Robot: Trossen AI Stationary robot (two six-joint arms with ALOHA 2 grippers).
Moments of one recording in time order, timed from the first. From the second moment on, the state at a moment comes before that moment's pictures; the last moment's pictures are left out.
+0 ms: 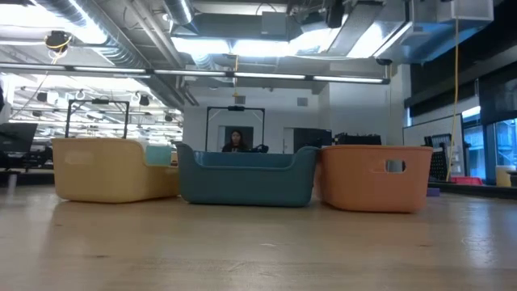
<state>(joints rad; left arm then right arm) -0.20 1.25 1.11 0.04 -0.41 0.53 0.09 1.26 0.85 0.54 0.13 0.91</state>
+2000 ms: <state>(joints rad) -0.20 1.39 1.13 0.26 -0.46 0.63 0.13 1.33 0.85 0.67 0.17 0.91</state>
